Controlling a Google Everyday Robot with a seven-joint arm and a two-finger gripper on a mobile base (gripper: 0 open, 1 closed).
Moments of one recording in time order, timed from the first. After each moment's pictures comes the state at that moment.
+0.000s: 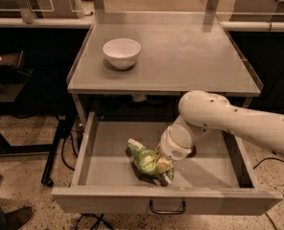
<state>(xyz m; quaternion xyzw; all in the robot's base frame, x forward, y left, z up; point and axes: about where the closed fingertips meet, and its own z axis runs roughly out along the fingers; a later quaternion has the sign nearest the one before) 0.468 -0.052 0.631 -0.64 0.73 0.19 0.12</state>
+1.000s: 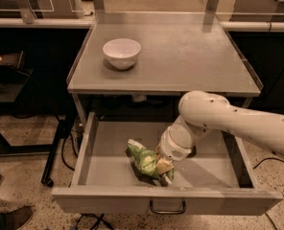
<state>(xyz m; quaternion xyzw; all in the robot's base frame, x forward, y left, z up) 0.468 -0.052 0.631 -0.64 0.73 0.19 0.12</state>
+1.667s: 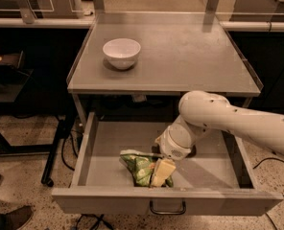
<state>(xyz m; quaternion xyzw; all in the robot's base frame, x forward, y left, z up) 0.468 -0.052 0.631 -0.64 0.73 0.19 0.12</state>
